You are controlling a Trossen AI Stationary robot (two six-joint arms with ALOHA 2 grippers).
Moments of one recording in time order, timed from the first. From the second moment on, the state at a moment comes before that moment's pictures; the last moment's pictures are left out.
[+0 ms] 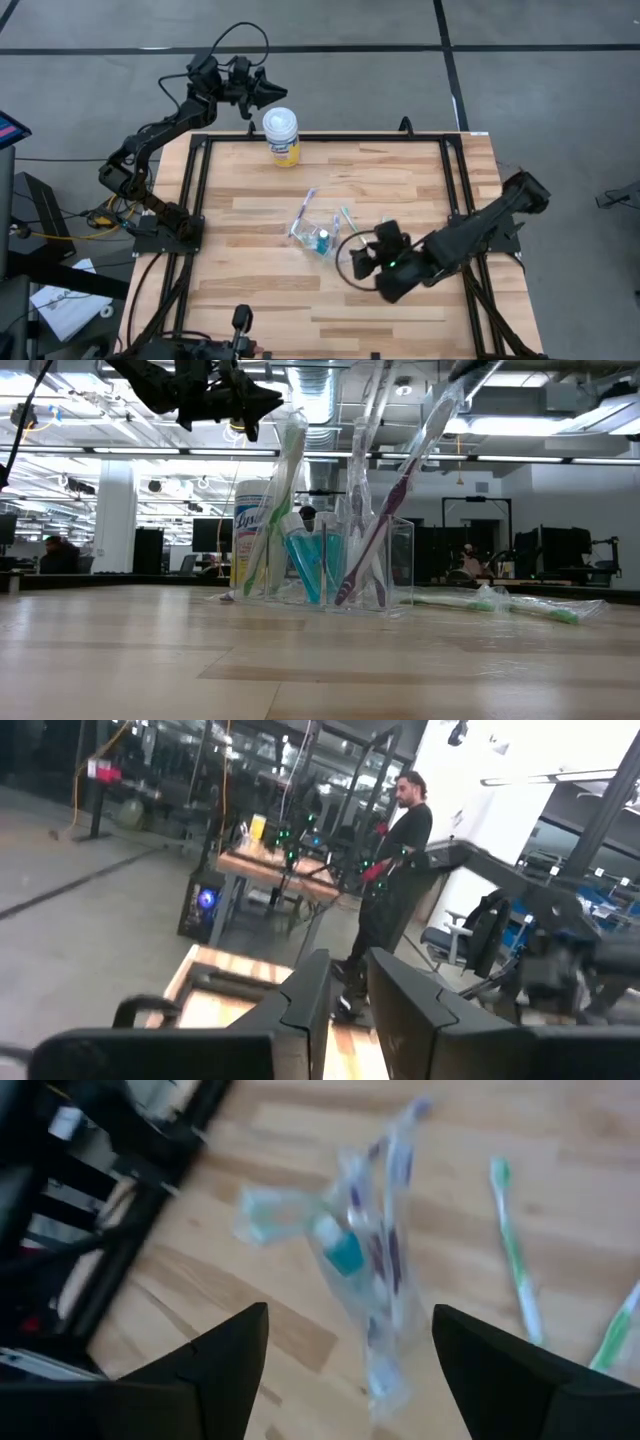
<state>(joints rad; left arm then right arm) 1.01 1.51 1.18 0.52 1.08 -0.45 0.58 1.60 1.46 -0.96 0.71 1.62</state>
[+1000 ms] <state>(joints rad) 0.71 1.51 1.18 -0.53 0.34 0.13 0.24 1.13 1.46 -0.96 0.70 0.83</state>
